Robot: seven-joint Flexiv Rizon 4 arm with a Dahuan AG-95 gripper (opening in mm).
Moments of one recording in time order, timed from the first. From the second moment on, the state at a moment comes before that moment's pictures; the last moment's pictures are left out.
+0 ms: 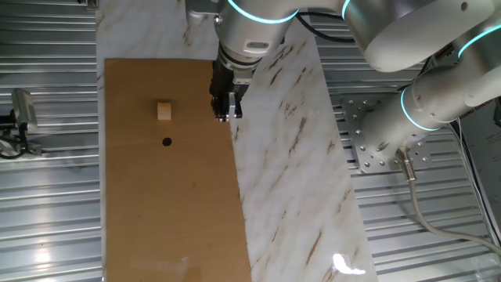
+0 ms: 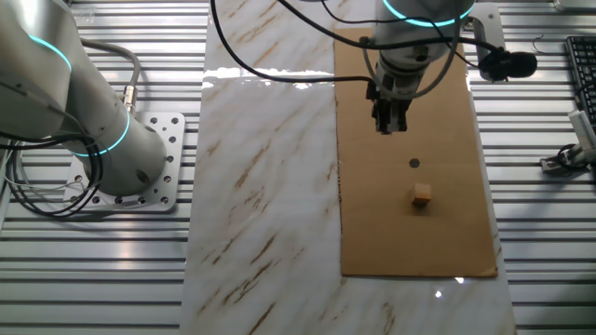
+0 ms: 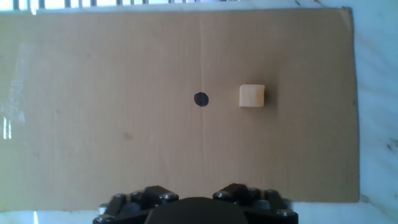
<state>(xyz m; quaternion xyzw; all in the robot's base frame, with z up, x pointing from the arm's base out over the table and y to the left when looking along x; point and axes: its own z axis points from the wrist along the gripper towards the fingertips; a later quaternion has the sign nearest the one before) 0.499 0.000 0.170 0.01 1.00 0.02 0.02</state>
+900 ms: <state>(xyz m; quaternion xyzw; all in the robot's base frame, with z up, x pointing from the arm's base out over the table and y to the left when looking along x) 0.502 -0.003 0.156 0.00 1.00 0.02 0.02</state>
